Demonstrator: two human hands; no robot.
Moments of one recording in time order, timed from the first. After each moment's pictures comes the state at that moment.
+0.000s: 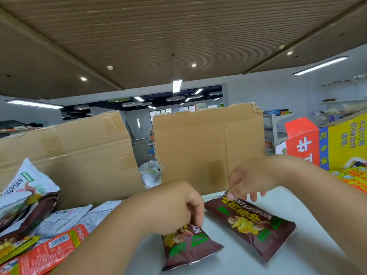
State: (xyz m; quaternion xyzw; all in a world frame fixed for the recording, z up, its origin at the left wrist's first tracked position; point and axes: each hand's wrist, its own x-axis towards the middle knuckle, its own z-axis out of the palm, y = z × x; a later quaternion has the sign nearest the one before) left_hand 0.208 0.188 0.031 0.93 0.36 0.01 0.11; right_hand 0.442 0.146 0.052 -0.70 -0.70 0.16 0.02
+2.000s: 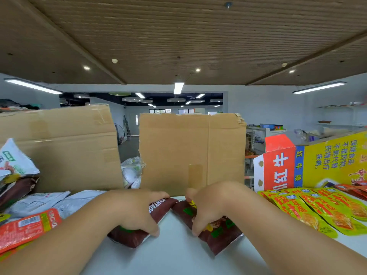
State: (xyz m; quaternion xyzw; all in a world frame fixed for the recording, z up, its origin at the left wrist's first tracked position) left_hand 0.180 0.228 0.011 0.88 0.47 -0.11 0.07; right_hand 0.400 0.145 0.029 -0.71 -0.69 0.07 -0.16
